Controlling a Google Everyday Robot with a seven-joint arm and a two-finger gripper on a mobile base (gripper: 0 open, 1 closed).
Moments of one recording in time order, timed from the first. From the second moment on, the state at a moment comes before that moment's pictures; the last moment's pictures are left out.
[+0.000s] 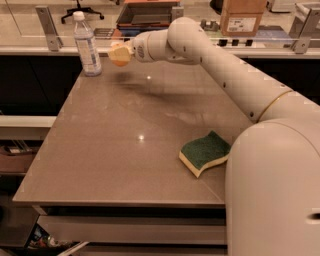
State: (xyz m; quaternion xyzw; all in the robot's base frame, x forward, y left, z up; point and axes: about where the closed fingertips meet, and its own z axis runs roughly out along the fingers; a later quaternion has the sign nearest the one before) arm 0.814 0.117 0.907 -0.37 0.72 0.29 0.52
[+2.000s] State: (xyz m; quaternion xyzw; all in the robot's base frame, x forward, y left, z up) arm 0.812 0.146 0.850 -0.37 0.73 0.29 0.49
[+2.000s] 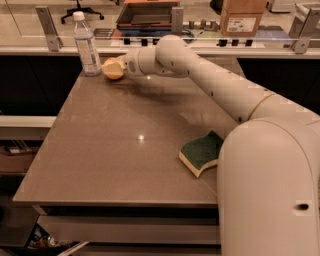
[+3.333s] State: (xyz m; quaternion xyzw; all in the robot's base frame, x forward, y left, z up) arm 0.811 0.150 0.850 -0.37 0.73 0.29 0.49
